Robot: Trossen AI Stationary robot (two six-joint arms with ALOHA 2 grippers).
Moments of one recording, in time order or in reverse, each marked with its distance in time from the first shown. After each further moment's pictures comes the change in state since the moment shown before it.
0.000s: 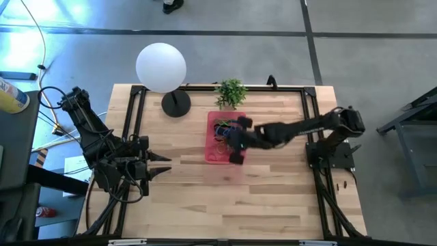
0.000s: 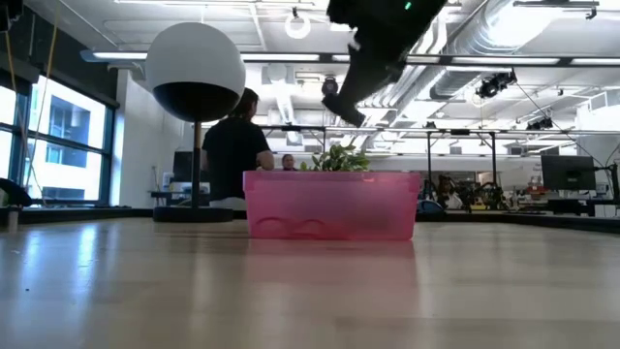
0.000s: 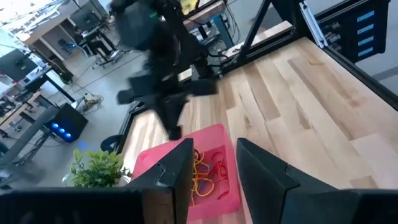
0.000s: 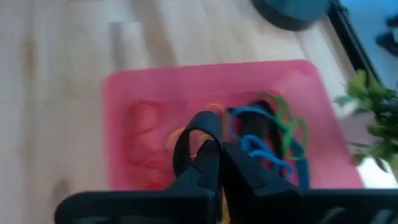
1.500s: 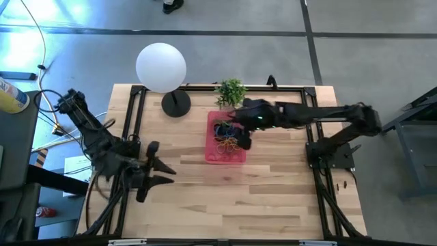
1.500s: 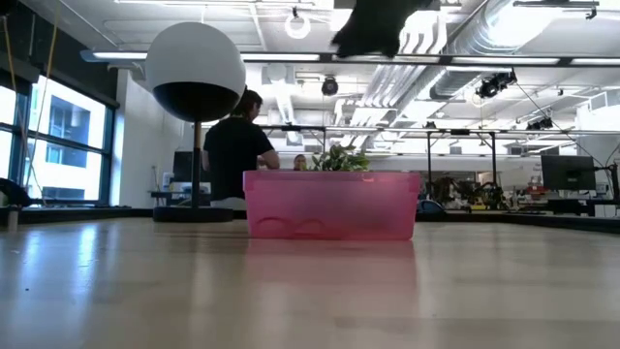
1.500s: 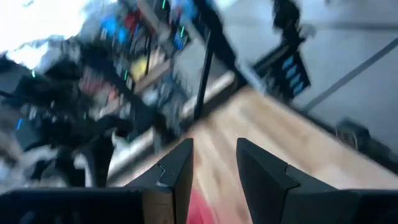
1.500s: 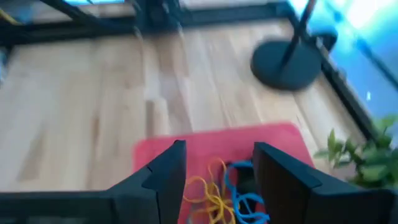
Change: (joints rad) left arm 0.111 0.000 -0.001 0.277 0.362 0.375; right arm -0.167 -0.204 0.005 0.074 -0.289 -0.081
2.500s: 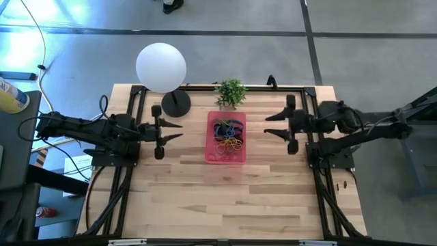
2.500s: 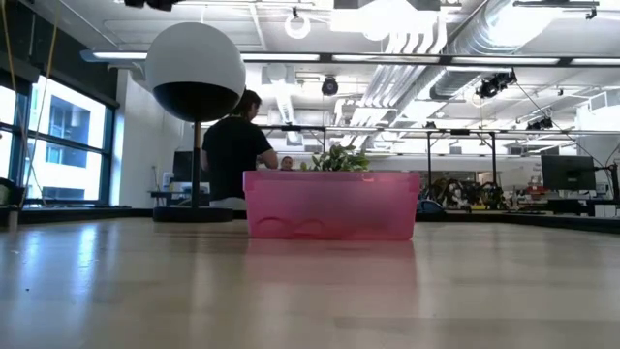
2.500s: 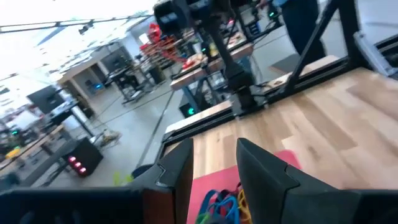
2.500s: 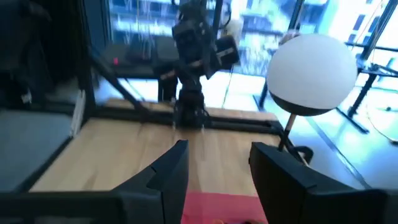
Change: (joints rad) left arm 0.682 -0.312 -0.354 0.251 0.411 0.061; right arm 0.169 -0.611 -0.297 0.163 0.073 -0.164
